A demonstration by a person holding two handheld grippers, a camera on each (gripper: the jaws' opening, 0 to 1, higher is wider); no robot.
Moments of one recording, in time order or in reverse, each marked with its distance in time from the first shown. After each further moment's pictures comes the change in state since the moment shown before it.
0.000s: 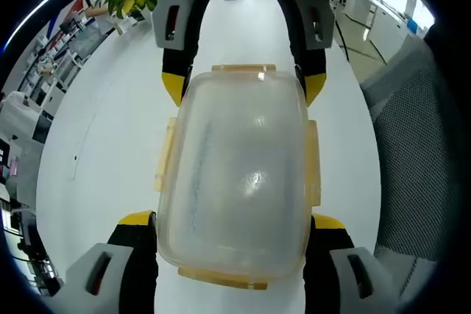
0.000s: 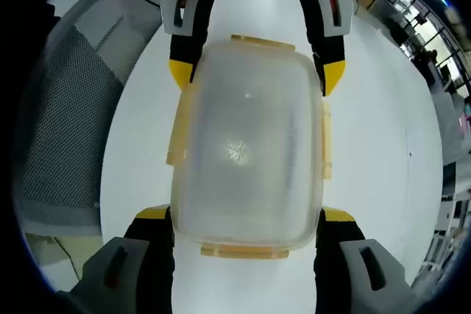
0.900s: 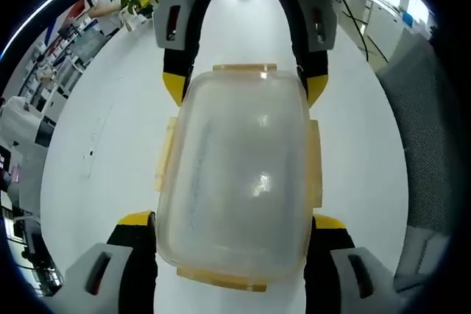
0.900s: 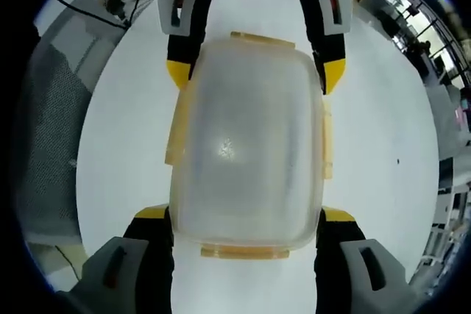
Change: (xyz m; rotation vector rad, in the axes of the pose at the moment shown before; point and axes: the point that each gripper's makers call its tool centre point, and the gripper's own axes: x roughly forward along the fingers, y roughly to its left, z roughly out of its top) left arm 0.007 0.086 -0.020 0.036 -0.008 0.003; right arm 0.011 -0.083 0.015 0.041 0.010 -0.024
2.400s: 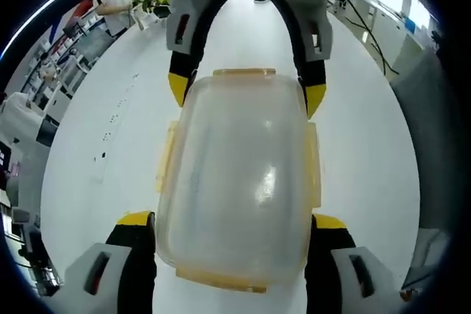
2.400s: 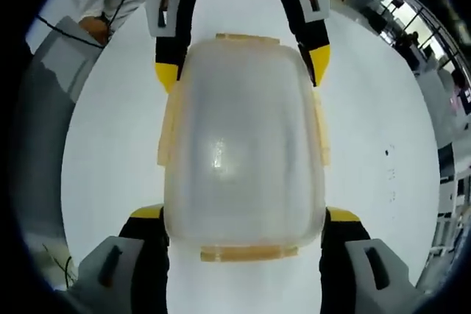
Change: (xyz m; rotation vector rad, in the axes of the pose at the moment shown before) left arm 0.005 0.036 0.005 -0.015 -0.057 0.011; right arm 0.009 -0.043 -0.003 0.061 -0.151 -0.044
